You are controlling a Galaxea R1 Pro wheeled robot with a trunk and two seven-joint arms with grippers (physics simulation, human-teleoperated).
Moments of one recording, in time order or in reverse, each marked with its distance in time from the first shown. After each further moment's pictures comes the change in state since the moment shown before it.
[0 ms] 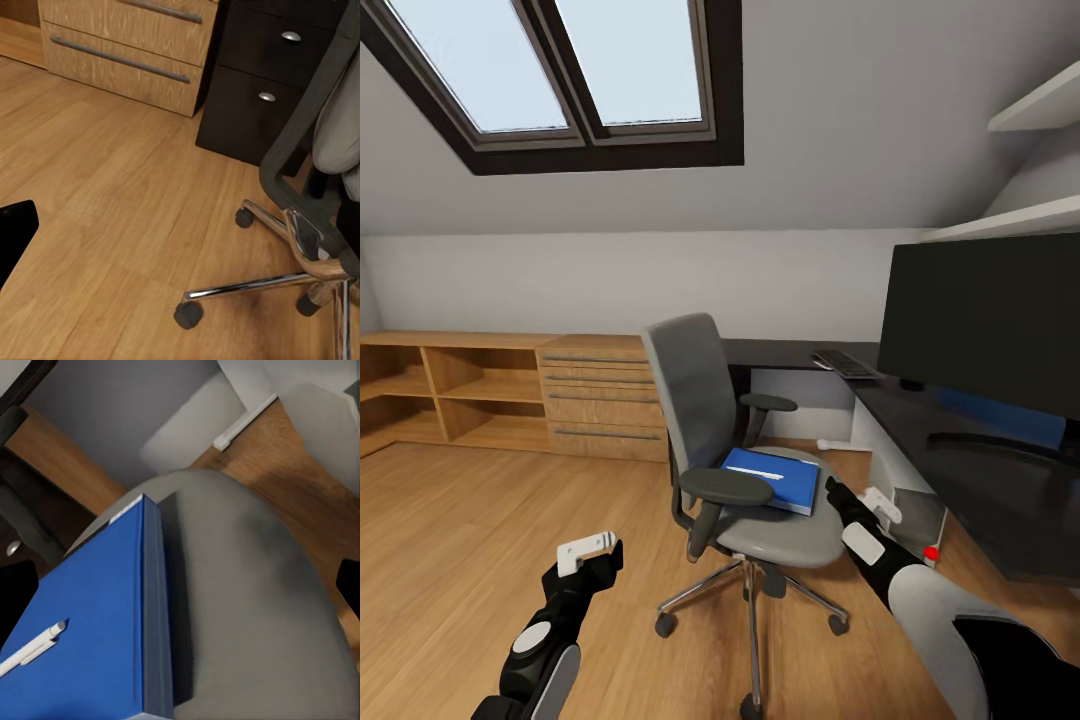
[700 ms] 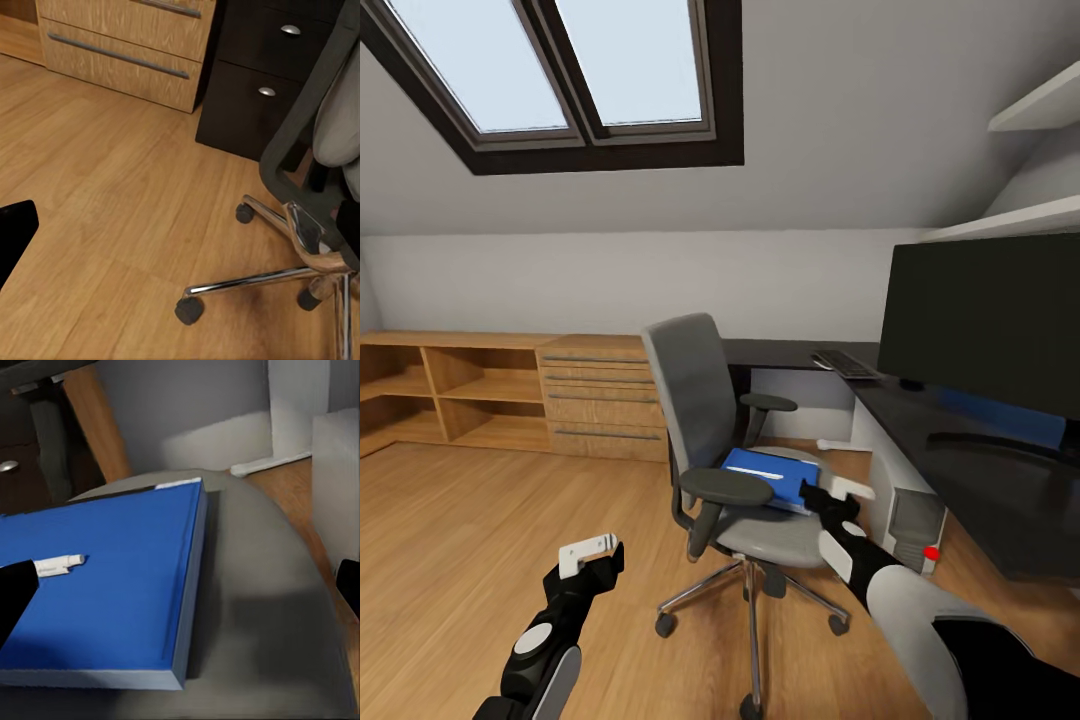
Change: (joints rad) left arm 0.000 0.002 -0.006 0.010 -0.001 0.001 -0.003; right arm 0.000 0.070 0.006 0.001 0.509 -0.014 -0.107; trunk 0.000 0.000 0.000
